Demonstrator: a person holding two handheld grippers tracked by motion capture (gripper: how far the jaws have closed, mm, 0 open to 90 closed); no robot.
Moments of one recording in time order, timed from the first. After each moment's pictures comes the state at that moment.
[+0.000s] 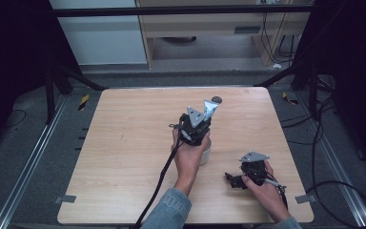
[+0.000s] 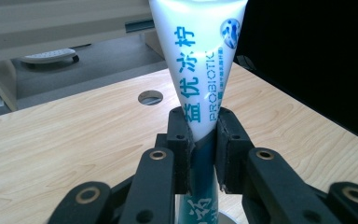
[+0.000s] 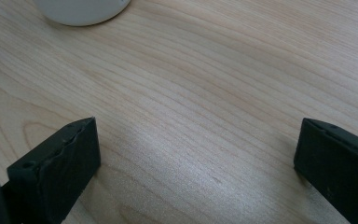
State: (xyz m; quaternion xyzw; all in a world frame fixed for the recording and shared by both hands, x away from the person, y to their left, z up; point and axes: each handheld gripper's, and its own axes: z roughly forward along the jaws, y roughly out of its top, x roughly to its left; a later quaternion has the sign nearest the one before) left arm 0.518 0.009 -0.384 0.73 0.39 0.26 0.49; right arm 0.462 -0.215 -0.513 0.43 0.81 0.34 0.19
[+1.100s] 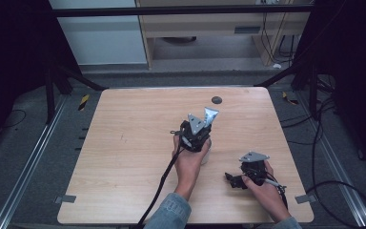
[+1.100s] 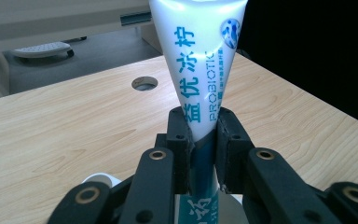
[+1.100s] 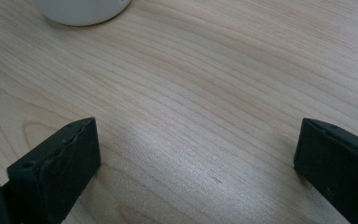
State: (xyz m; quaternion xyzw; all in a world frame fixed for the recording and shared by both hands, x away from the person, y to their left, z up) left arm 0.514 0.009 -0.408 0.74 0.39 0.26 0.49; right arm 0.462 -0.215 -0.513 0.44 0.81 0.34 0.19
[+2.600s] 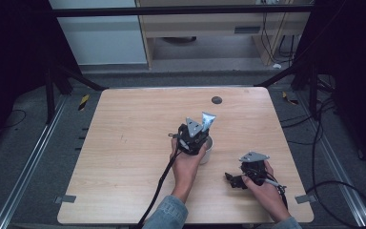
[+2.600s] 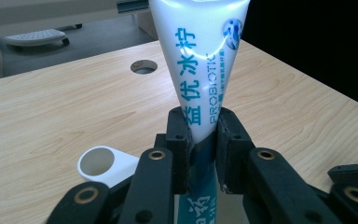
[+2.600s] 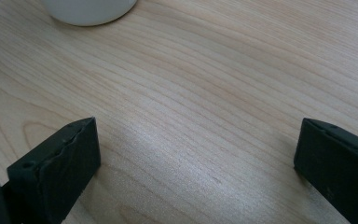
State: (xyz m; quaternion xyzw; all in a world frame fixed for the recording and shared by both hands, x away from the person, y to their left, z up) left arm 0.513 0.017 -0.421 0.75 0.40 0.24 0.48; right arm 0.462 -0.215 -0.513 0.44 0.81 0.34 0.19
